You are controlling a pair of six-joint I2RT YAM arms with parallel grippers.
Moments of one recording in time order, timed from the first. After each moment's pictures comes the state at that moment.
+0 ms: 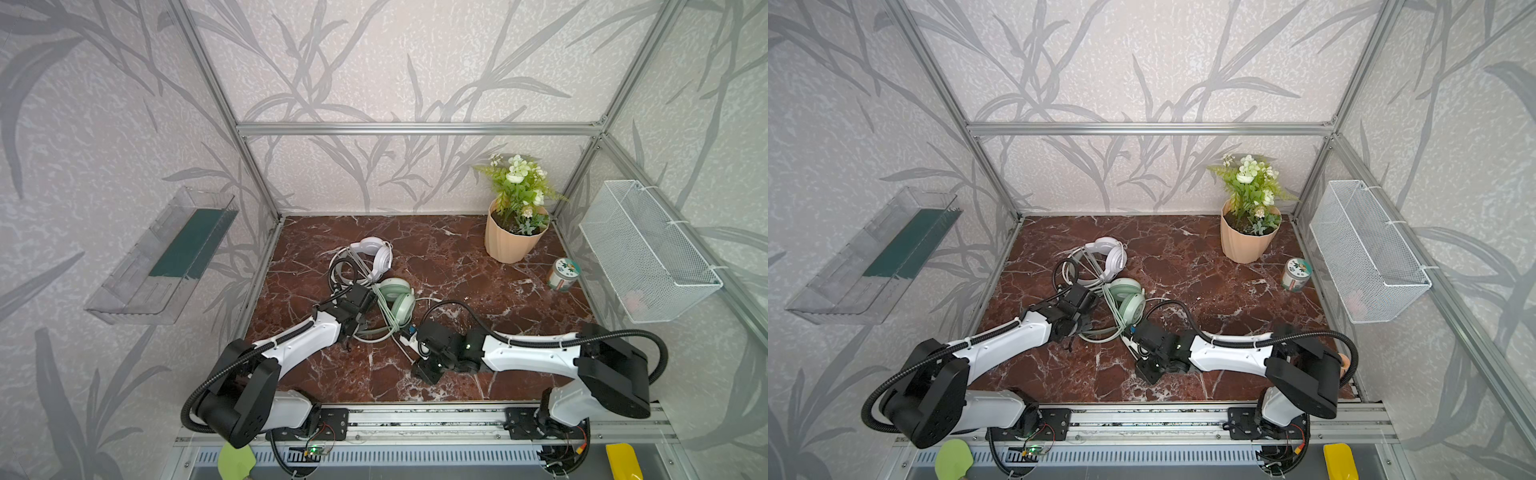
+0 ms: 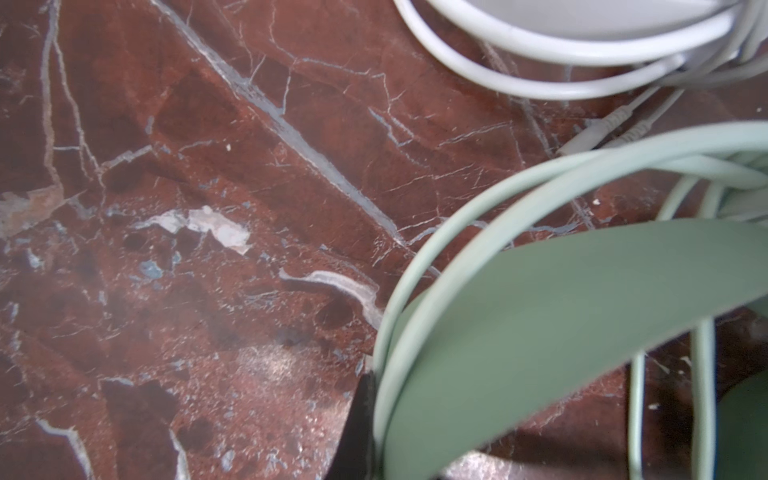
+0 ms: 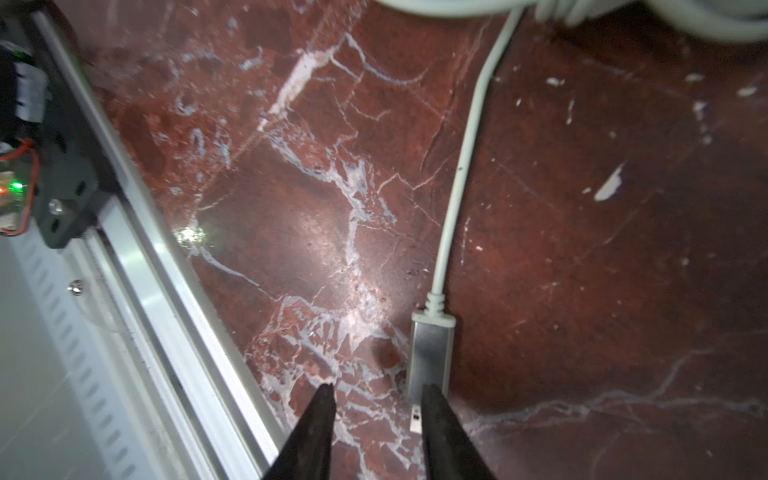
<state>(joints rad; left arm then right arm) -0.50 1.34 0.67 -0.54 -0.38 -0.85 1.13 1.50 0.78 -0.28 -0.18 0.34</state>
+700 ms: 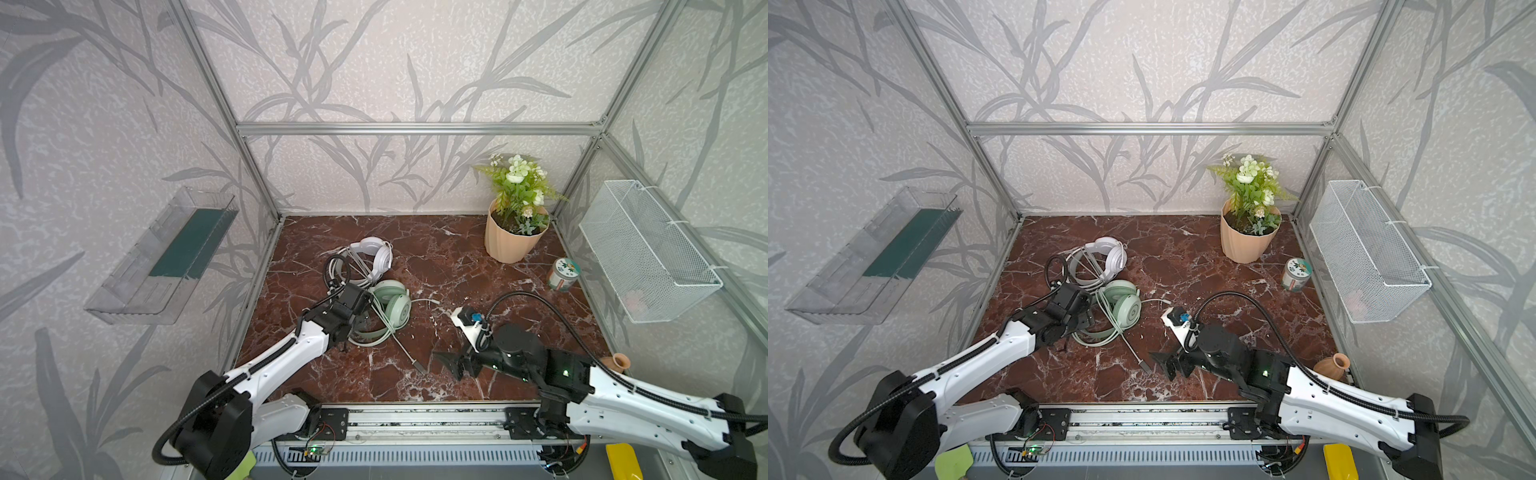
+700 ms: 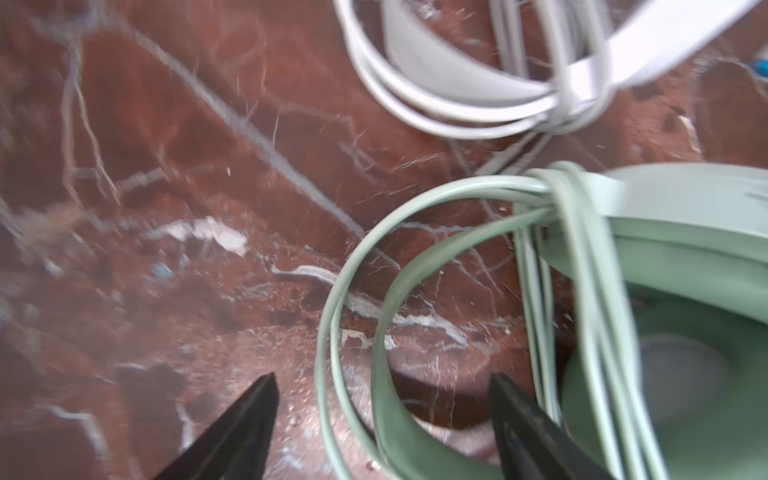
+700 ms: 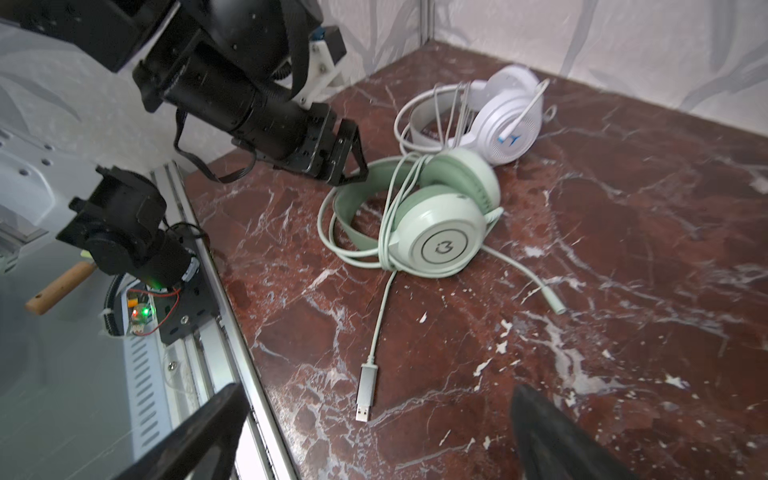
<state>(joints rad) -0.52 1.13 0.71 -0.64 -0.35 -0.83 1.13 0.70 0.58 -0.27 0.14 0.23</state>
